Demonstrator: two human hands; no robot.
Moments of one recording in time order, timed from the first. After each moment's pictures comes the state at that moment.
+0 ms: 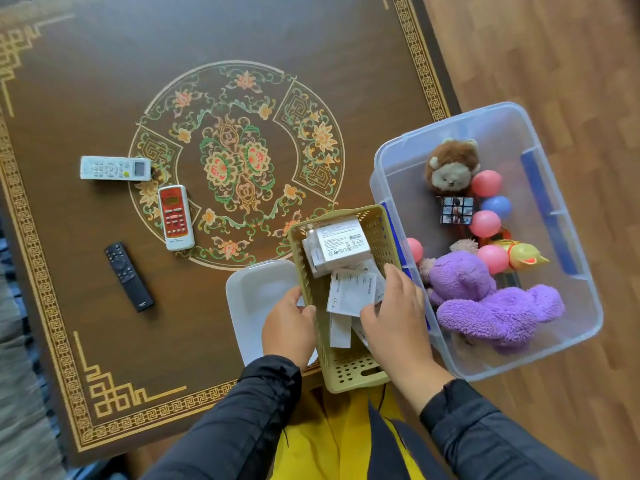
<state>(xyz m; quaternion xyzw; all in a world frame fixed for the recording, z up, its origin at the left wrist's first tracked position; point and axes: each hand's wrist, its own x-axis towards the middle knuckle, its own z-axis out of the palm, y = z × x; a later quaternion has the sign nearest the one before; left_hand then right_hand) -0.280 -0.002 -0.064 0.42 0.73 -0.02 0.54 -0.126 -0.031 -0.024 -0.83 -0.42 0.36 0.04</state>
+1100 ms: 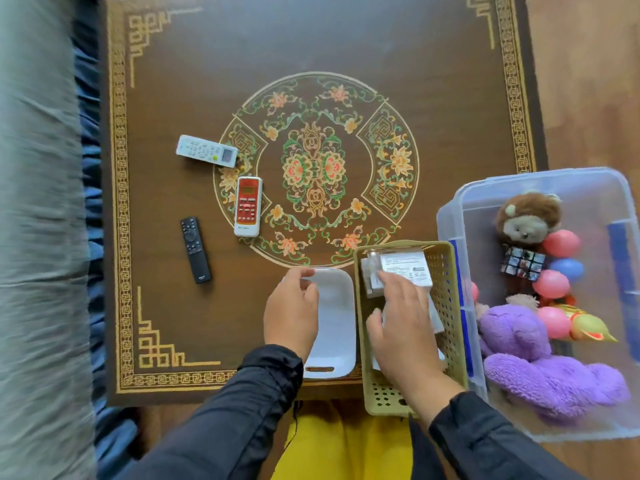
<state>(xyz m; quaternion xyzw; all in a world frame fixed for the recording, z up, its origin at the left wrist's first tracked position) -0.330 0.039 -0.037 0.44 0.79 0.07 0.43 -0.168 0.008 -0.017 -0.73 -0.58 0.35 0.07</state>
